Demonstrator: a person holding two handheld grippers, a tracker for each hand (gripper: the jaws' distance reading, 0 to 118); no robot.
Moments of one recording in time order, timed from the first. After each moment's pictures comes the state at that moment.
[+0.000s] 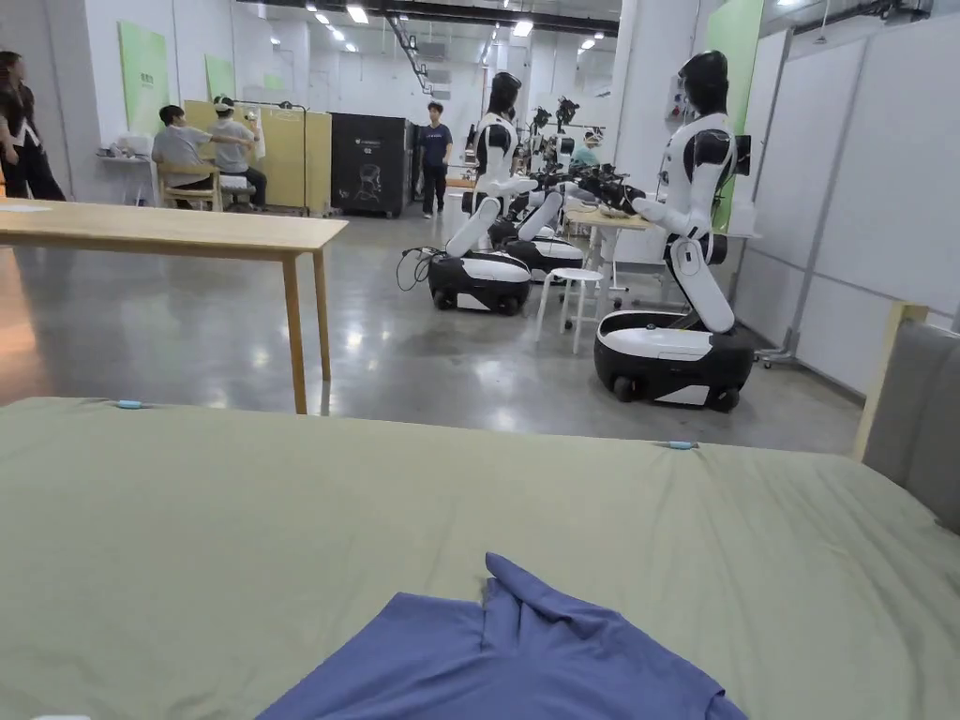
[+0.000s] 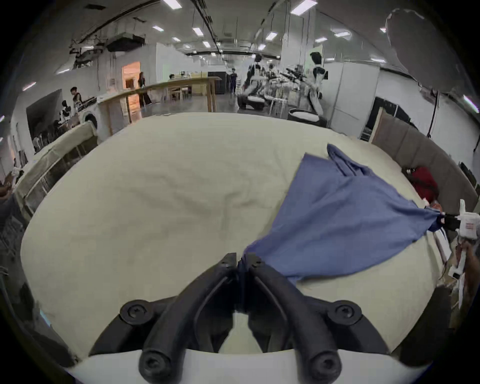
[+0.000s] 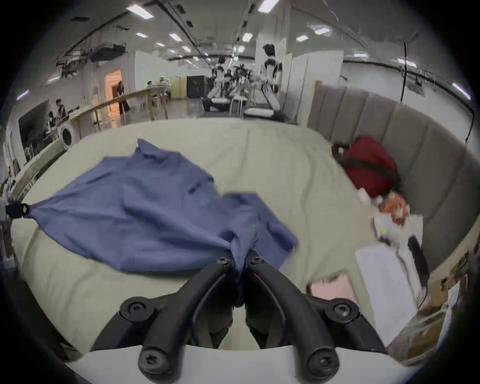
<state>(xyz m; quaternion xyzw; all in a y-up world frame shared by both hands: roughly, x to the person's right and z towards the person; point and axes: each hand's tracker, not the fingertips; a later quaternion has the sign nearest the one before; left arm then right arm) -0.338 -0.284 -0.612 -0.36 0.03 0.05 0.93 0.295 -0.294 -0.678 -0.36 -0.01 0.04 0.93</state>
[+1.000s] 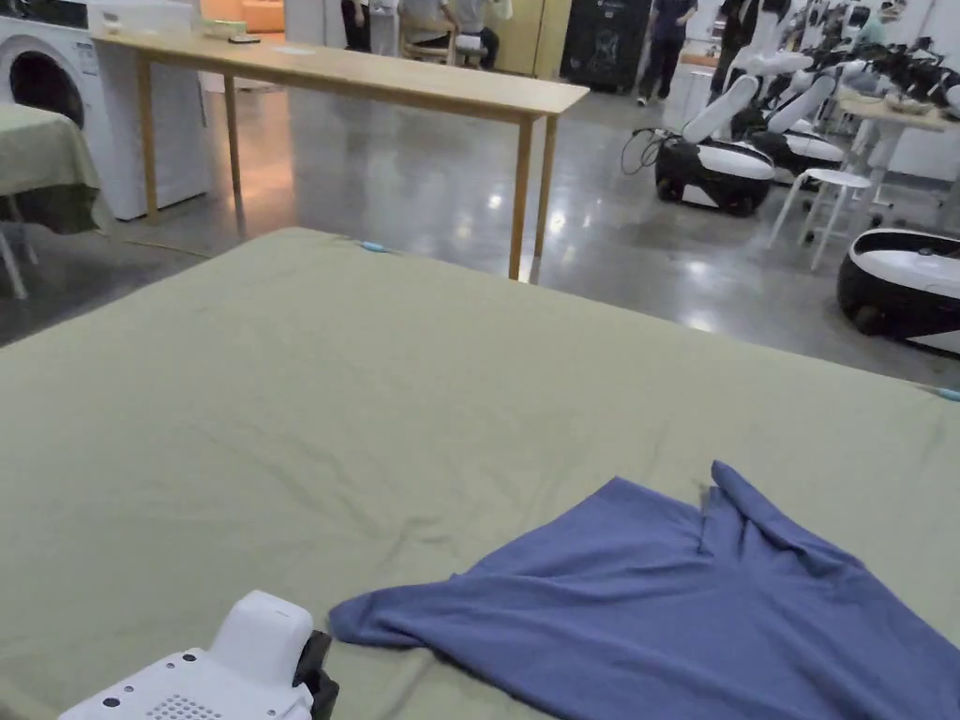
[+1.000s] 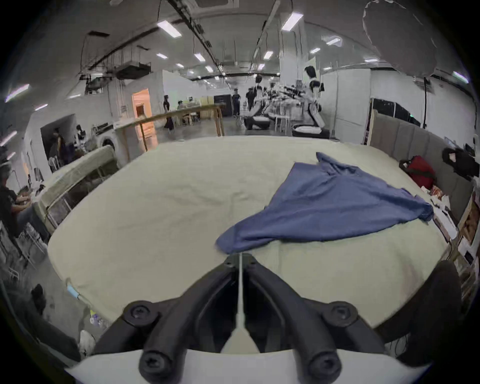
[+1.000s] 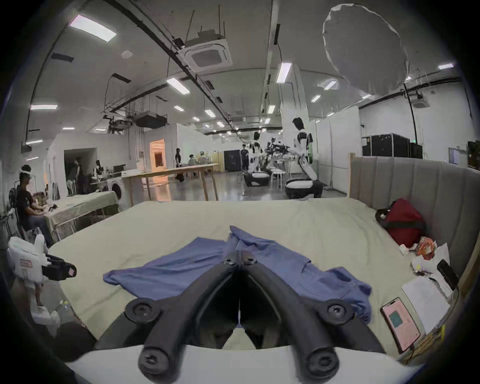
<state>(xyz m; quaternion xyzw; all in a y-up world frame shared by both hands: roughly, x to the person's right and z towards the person) -0.338 -0.274 -0.530 -0.31 0.06 0.00 0.95 0.127 -0.203 -0.592 -0.12 0.12 -0.01 0.99</state>
